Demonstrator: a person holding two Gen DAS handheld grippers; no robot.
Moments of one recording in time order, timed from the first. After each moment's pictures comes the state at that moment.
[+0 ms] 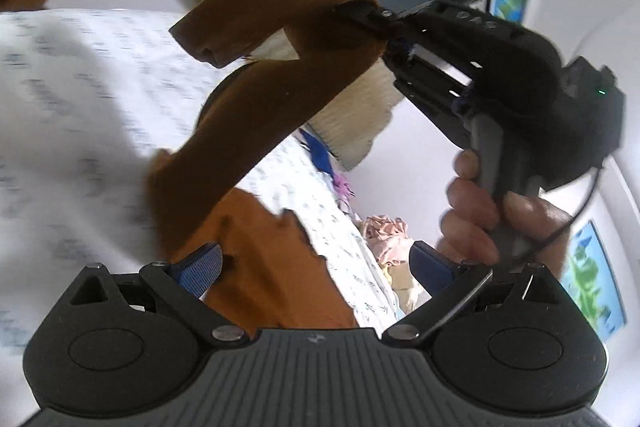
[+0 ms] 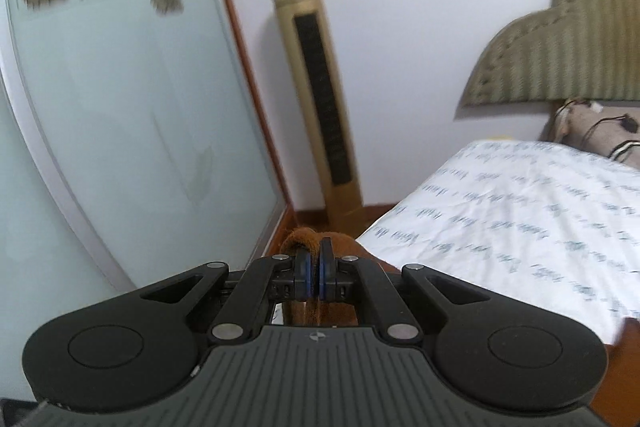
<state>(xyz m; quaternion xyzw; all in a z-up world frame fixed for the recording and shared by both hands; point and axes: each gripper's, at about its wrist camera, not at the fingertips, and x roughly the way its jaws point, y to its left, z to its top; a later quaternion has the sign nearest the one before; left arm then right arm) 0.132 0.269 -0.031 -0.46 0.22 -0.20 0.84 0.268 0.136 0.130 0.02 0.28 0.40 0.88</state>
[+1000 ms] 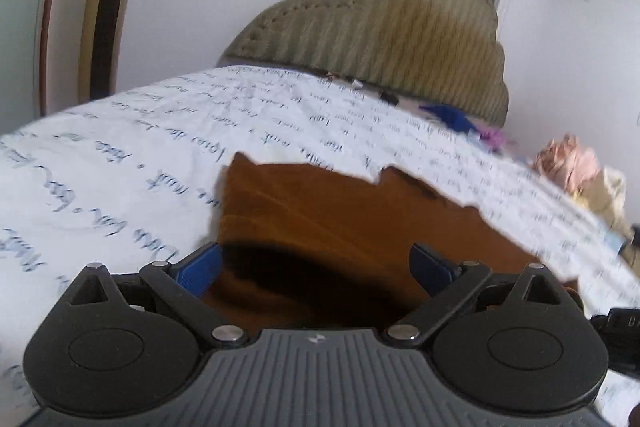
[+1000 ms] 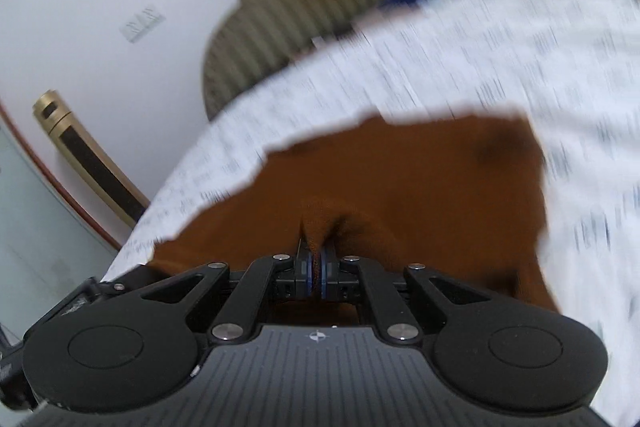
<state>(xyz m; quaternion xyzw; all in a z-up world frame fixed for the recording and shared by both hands) 0.157 0.075 -0.033 -0.15 0.26 0.03 0.95 0.190 -0.225 -0.052 0.27 0.32 0.12 0.90</state>
